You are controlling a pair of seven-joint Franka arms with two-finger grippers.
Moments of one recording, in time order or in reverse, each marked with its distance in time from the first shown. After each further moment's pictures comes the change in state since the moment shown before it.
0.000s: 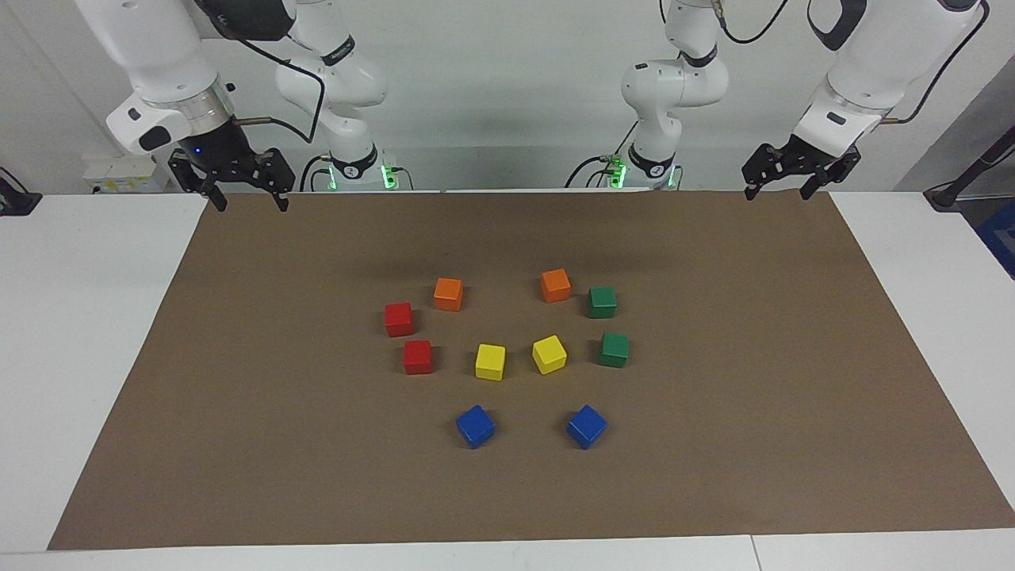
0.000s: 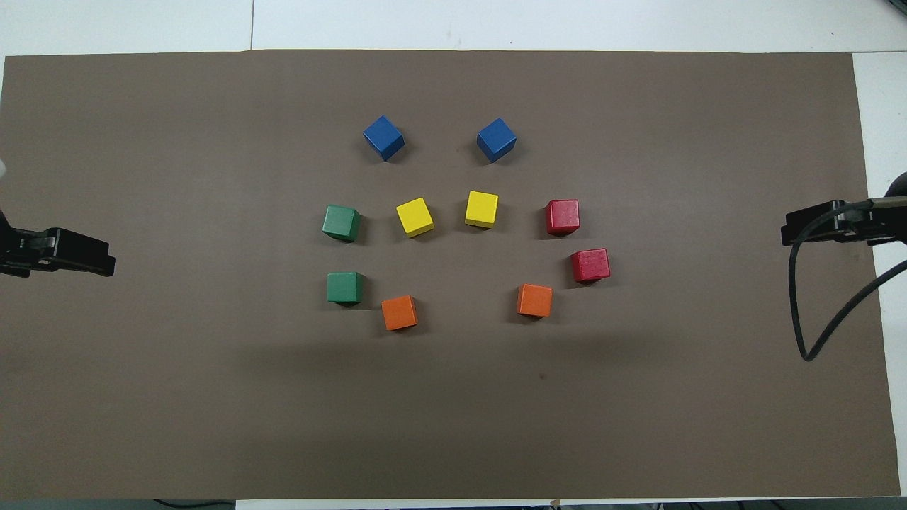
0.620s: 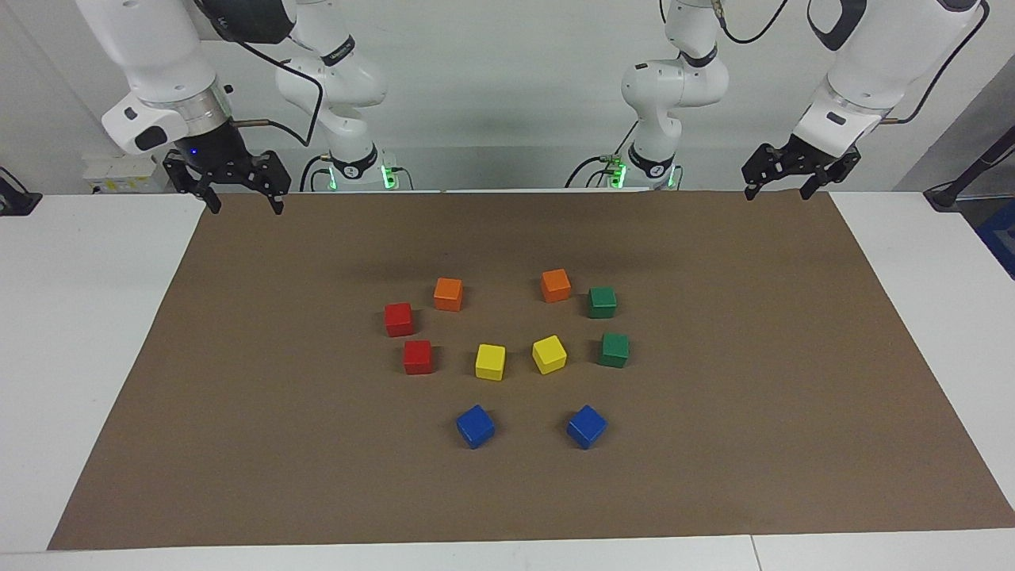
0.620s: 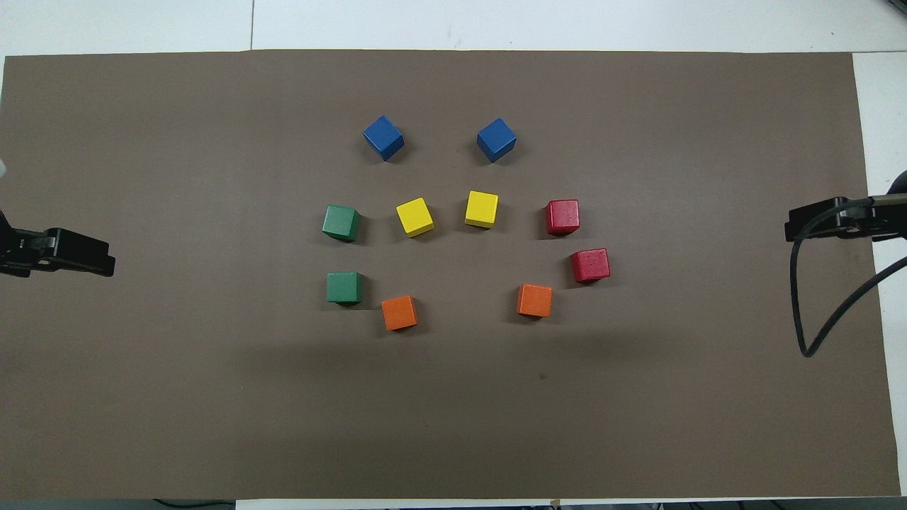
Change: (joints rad) left arm 0.000 0.000 0.000 0.000 0.000 0.000 0.000; right arm 0.000 0.002 0.000 0.000 -0.014 0.012 0.000
